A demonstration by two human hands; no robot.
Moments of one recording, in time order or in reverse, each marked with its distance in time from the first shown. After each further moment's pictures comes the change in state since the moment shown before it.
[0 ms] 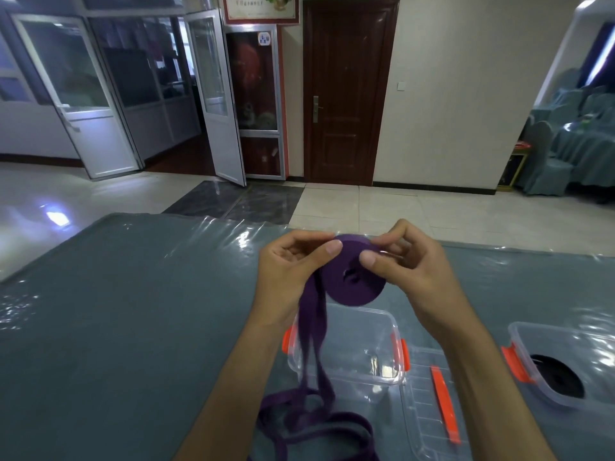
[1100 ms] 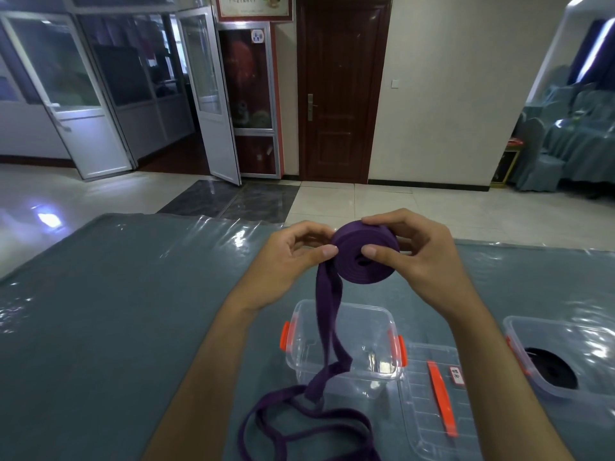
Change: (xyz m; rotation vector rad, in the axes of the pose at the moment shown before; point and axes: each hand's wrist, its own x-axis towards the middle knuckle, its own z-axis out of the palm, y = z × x) left_hand 0.024 0.010 -0.026 0.455 -0.364 -0.013; right_hand 0.014 -0.005 -0.018 -0.355 -0.035 -0.194
